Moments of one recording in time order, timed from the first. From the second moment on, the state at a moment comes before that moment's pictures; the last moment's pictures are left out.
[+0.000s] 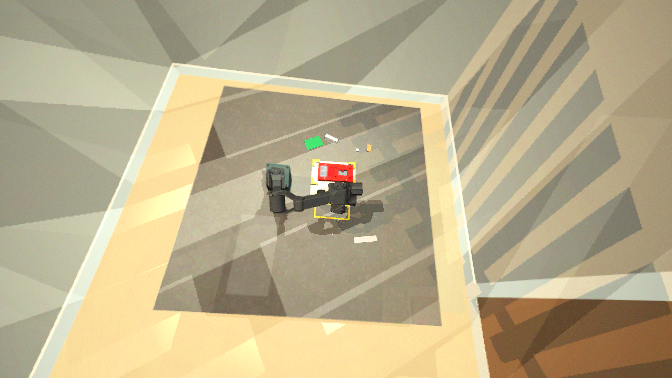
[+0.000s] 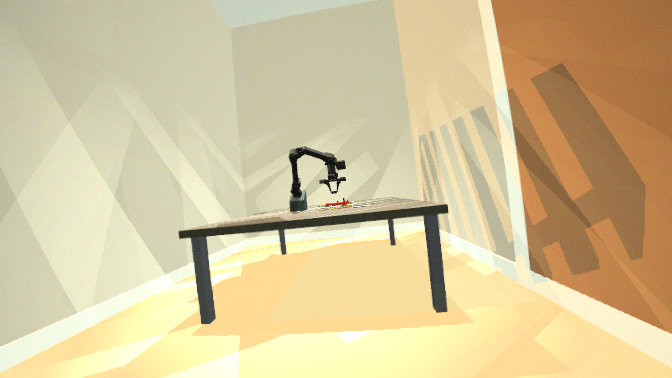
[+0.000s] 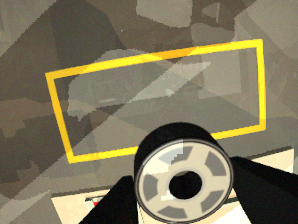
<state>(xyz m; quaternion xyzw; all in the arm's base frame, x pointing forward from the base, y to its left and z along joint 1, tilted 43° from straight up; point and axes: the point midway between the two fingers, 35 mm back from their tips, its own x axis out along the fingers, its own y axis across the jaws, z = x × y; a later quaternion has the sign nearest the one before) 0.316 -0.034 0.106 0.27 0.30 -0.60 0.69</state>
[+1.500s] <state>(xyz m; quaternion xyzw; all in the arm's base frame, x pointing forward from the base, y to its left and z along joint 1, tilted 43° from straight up) 0.323 -0.108 0.037 0.26 0.29 -0.60 0.70</state>
